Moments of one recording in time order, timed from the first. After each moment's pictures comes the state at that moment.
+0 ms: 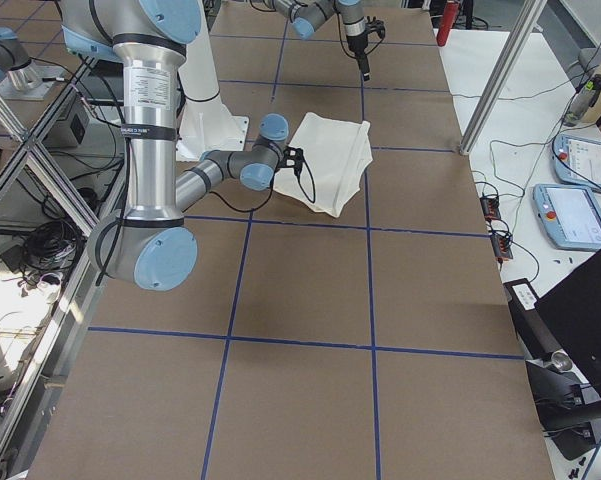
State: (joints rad) left arm -0.78 -2.17 -1.74 -1.64 -1.83 -1.24; right arm 0.40 -1.65 2.08 -1.05 2.10 1.34
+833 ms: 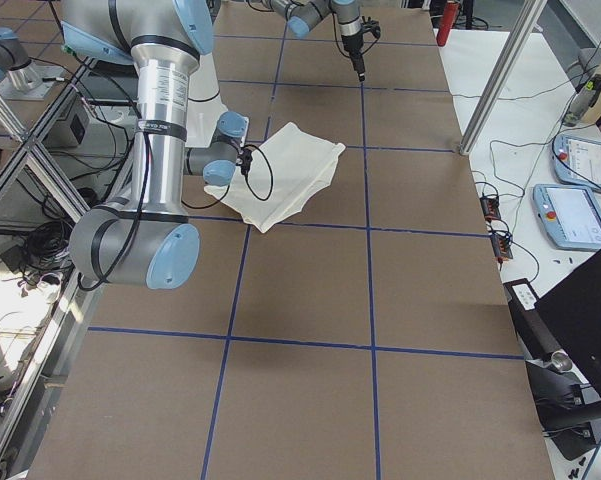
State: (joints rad) left arm -0.73 -2.14 -1.80 -1.64 -1.83 -1.30; right arm 0.16 -1.75 2.20 -1.05 2.09 1.46
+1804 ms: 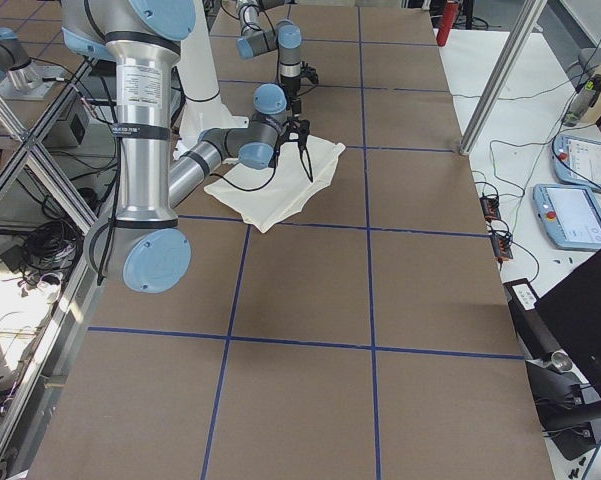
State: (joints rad) left arm -0.31 -2.11 -1.84 -1.65 -1.79 -1.85; right arm 0.57 -1.60 2.20 -1.05 2.08 1.45
